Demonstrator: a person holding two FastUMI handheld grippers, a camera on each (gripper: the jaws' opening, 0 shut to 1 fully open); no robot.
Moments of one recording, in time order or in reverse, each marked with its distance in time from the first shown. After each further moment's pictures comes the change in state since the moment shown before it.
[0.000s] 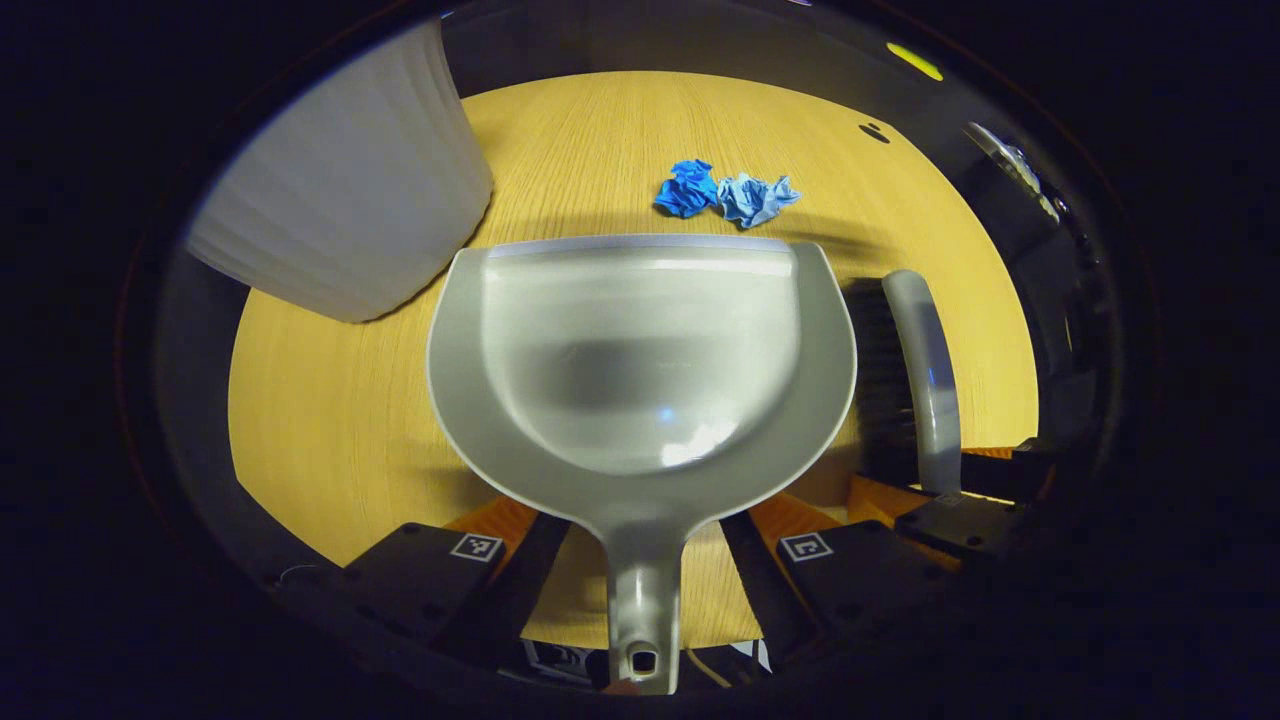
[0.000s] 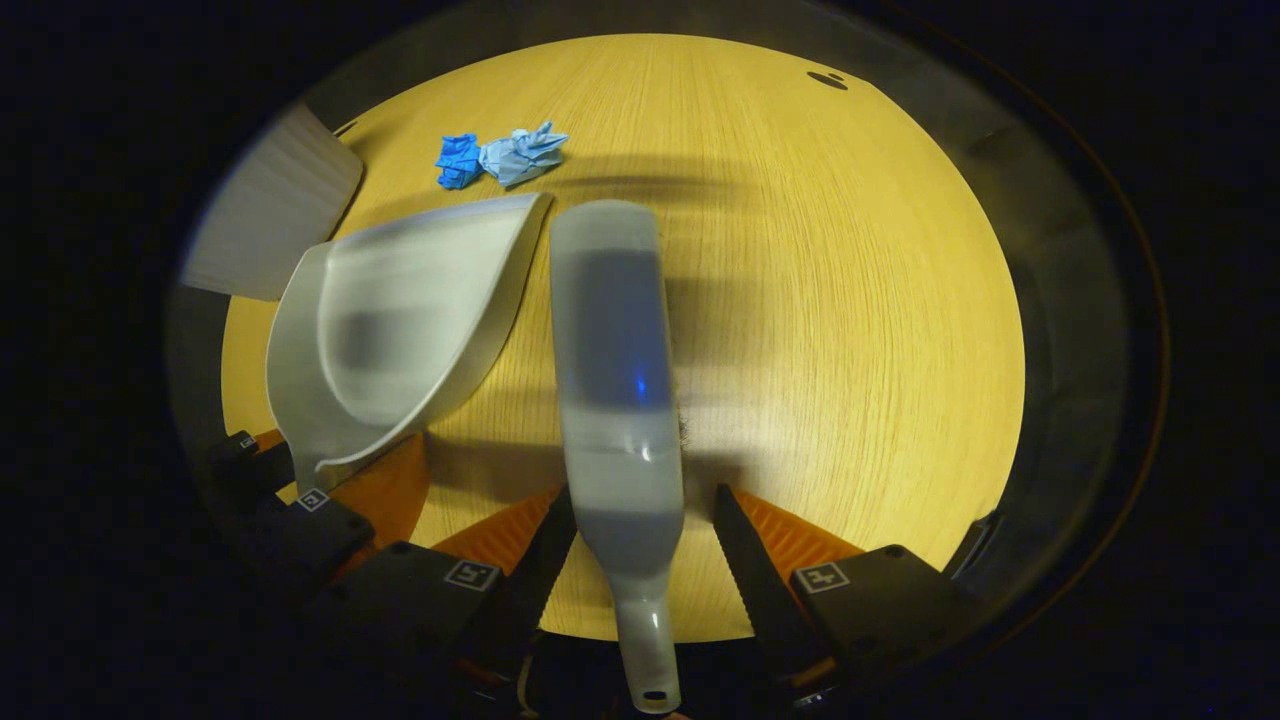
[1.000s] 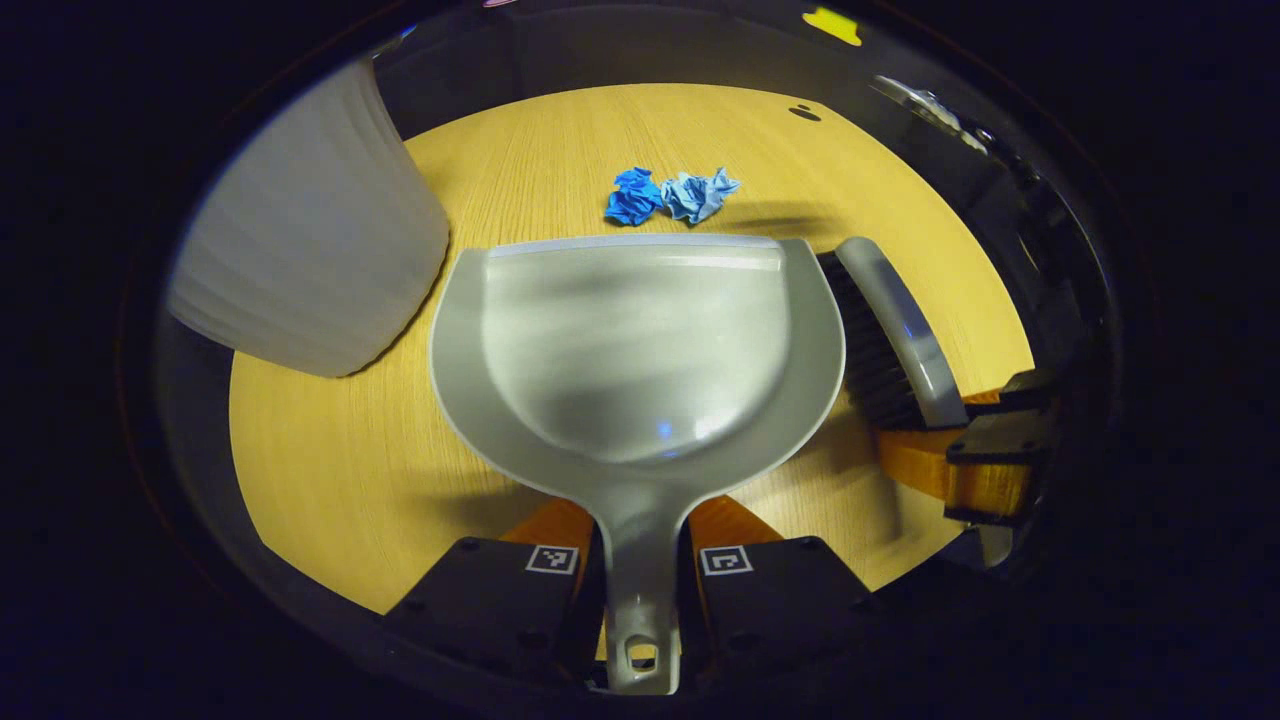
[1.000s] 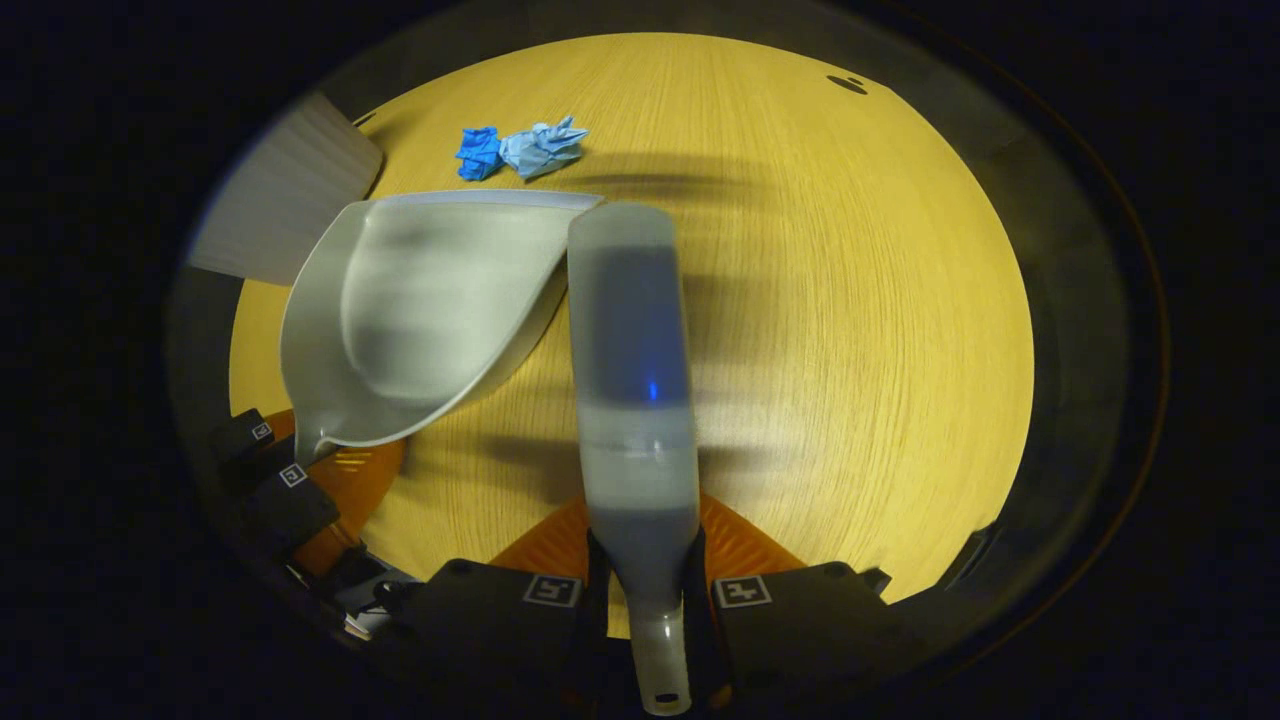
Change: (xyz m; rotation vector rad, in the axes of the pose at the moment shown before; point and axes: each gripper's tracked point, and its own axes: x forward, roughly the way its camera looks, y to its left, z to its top) left arm -0.001 0.009 -0.013 0.204 -0.057 -0.031; right arm -0.007 0.002 -0.002 -0.056 -0.012 0.061
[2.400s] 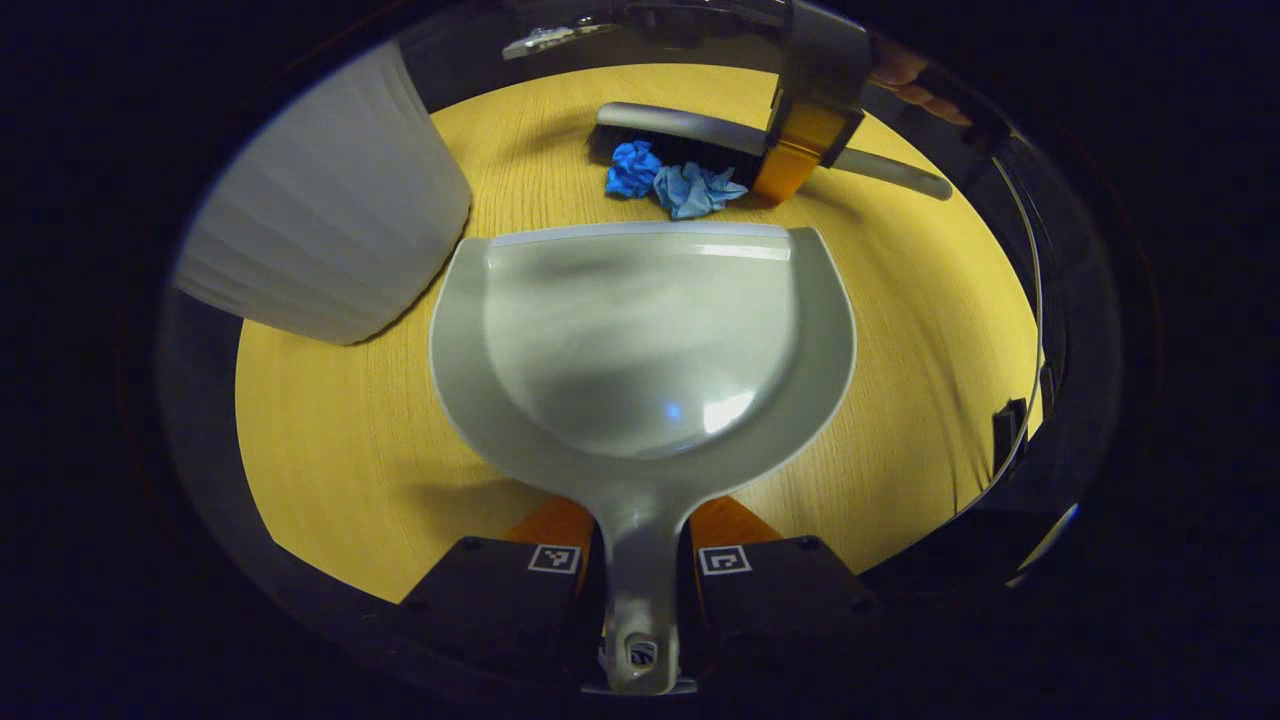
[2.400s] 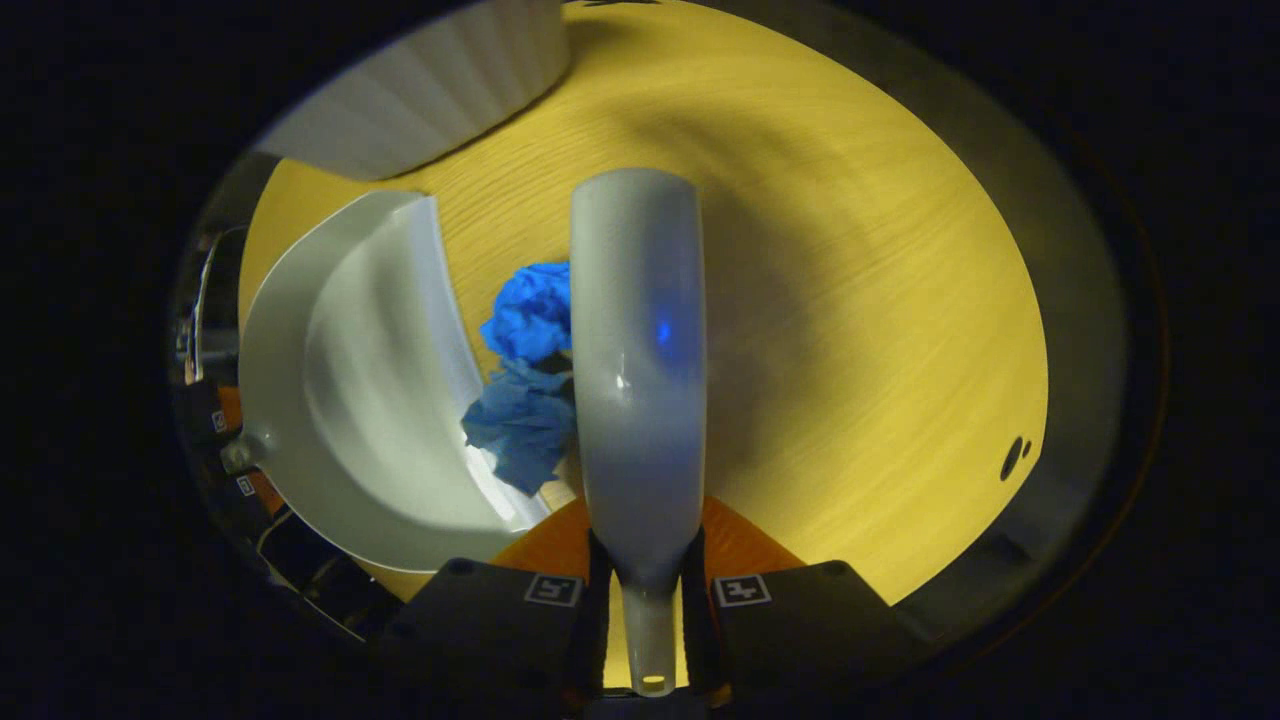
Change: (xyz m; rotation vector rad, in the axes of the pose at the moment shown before) left arm -0.009 0.022 -0.026 0.004 0.091 0.023; right arm 0.018 0.043 0.176 -0.968 0.161 -0.003
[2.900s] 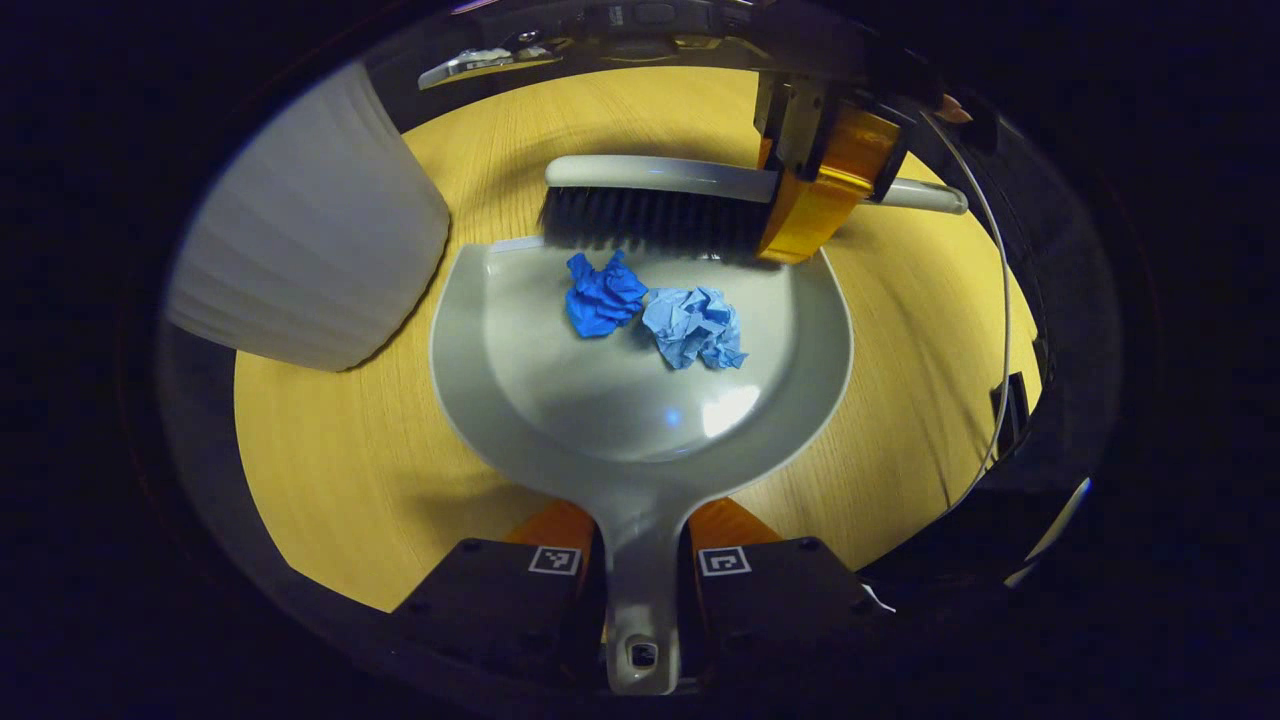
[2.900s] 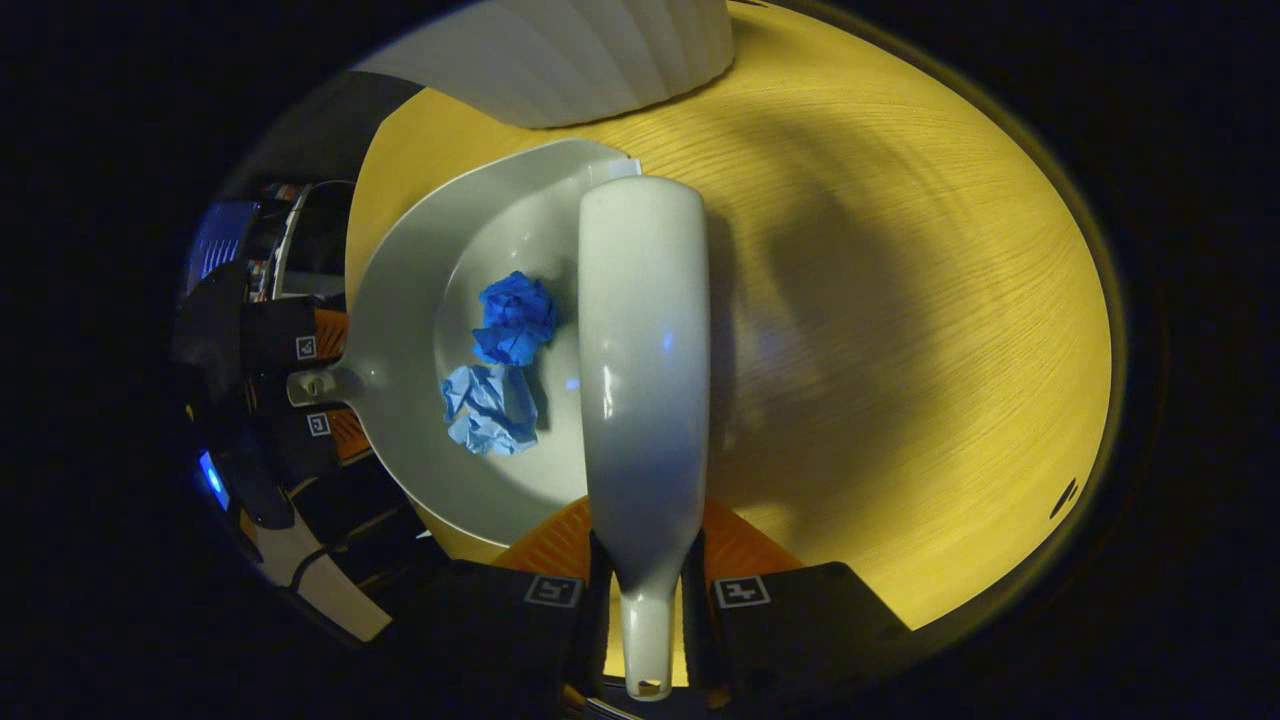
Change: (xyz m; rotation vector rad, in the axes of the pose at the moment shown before) left arm 0.004 0.001 0.003 0.085 -0.041 -0.023; right arm -0.016 0.027 0.001 -0.017 -0.003 0.276
